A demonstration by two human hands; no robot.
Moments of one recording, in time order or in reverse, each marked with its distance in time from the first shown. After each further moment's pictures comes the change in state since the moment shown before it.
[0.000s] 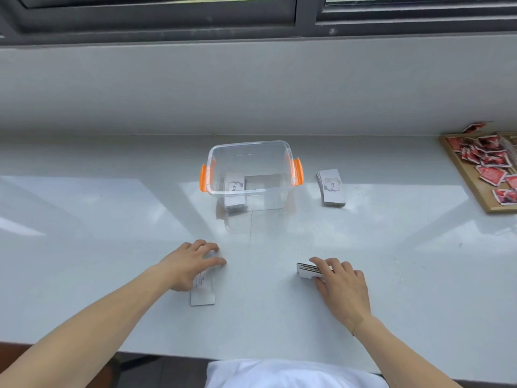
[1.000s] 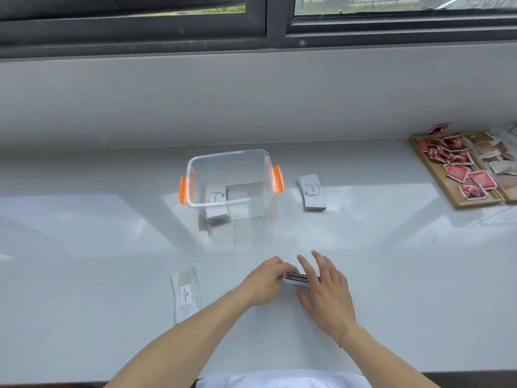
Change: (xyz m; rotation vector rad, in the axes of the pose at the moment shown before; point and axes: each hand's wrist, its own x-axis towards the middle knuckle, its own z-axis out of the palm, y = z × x) left_hand 0.097 0.164 -0.049 -0.842 0.214 0.086; right_hand -0.011 -0.001 0.006 -0.011 0.067 -0.004
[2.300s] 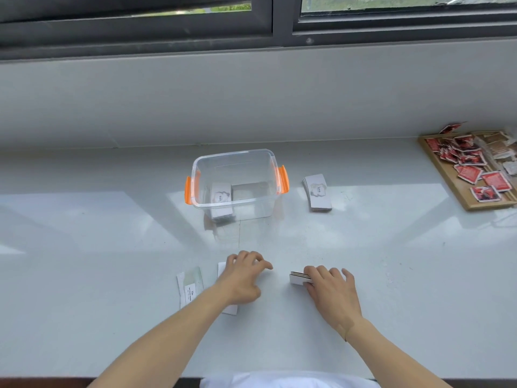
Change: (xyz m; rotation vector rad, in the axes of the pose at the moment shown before) left_hand -0.023 -0.038 -0.029 0.450 -0.003 -0.104; right_hand 0.016 0.008 0.002 -0.037 -0.183 0.041
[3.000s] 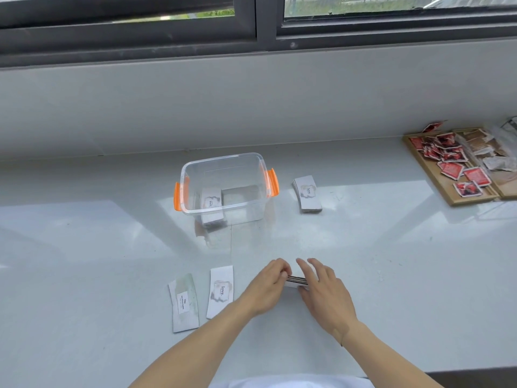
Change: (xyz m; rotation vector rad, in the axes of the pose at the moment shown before) left_hand 0.019 0.060 0.017 -0.691 0.104 0.058; right_hand -0.005 -0.002 -0.005 0.084 0.009 -0.013
